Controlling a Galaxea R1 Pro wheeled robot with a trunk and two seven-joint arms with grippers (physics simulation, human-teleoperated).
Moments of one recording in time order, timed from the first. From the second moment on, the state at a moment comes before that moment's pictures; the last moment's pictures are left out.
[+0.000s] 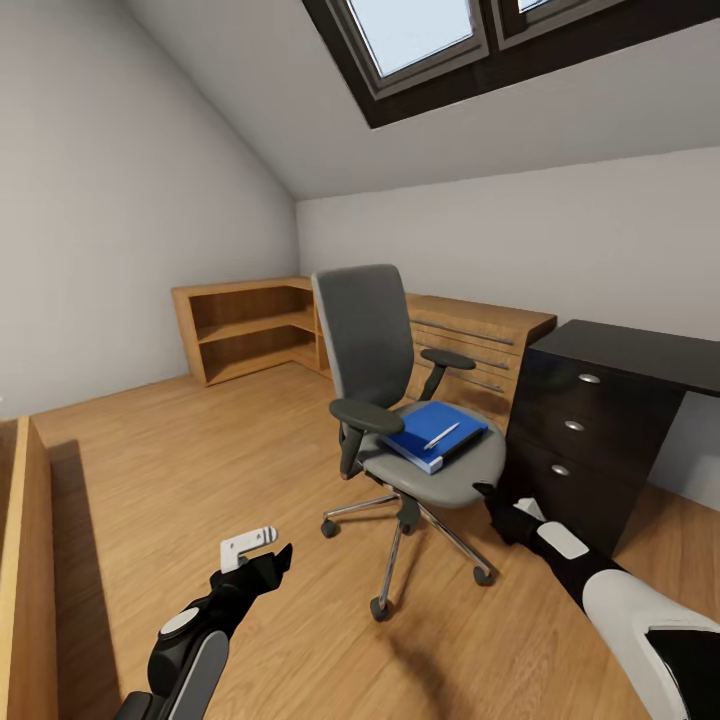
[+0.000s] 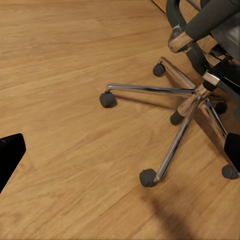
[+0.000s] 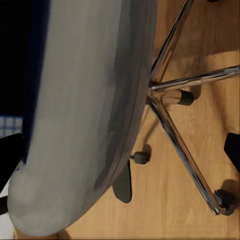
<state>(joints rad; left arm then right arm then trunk) -0.12 -0.04 -0.16 -1.58 0.45 0.53 0.34 -0.87 -0.18 0.05 -0.21 -1.18 0.30 0.18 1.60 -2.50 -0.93</state>
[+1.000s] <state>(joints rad) -0.12 -0.04 -0.20 -1.58 0.45 0.53 0.34 -0.86 -0.17 0.05 -0.18 -1.24 0.36 0.18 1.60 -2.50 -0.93</state>
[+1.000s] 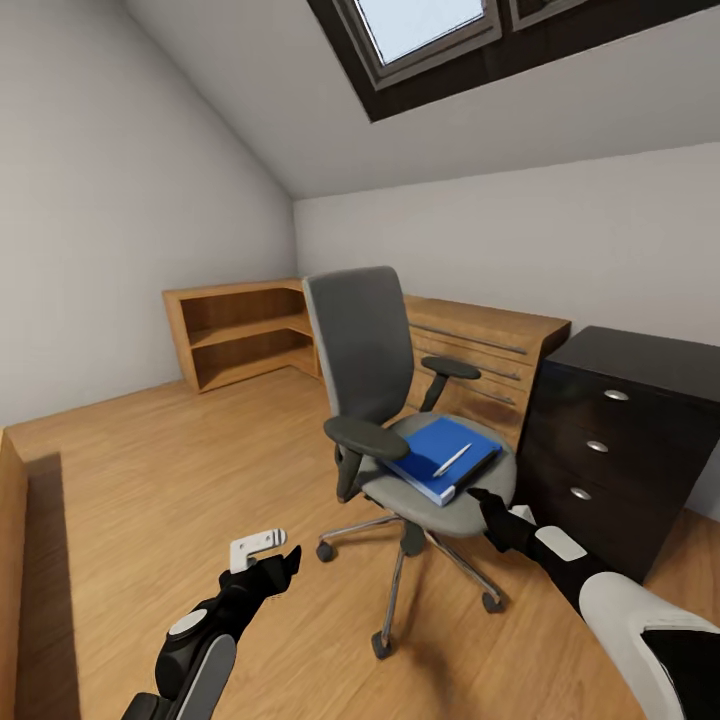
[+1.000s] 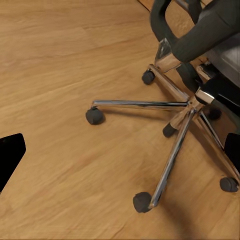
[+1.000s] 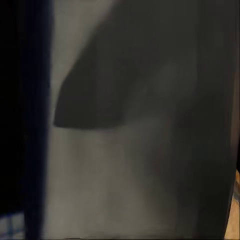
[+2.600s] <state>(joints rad) -0.12 -0.04 -0.22 -1.58 0.45 0.53 0.34 -0.86 -0.14 0.05 -0.18 -1.23 0.36 0.19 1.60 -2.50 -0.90</state>
